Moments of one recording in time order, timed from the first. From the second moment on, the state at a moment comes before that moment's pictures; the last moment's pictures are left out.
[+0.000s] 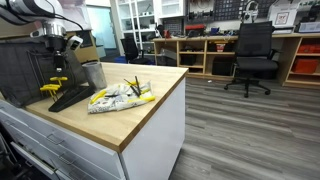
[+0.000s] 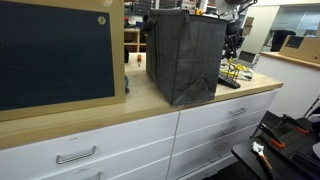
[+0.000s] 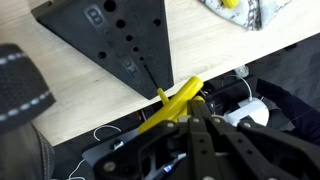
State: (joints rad) arm -0.20 0.22 0.39 -1.88 -0.25 1.66 -2.59
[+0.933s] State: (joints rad) arm 0.00 0.21 0.18 -1.83 -0.11 1.68 -2.50
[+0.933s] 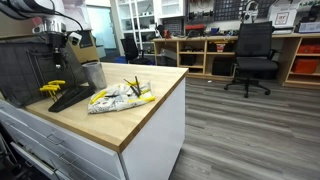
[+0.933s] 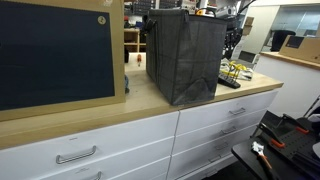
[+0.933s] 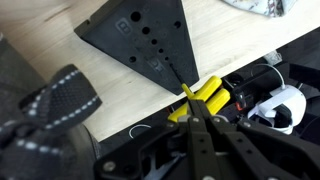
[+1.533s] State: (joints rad) arm 0.00 0.10 0.11 -1.76 -0.10 1.67 -2.24
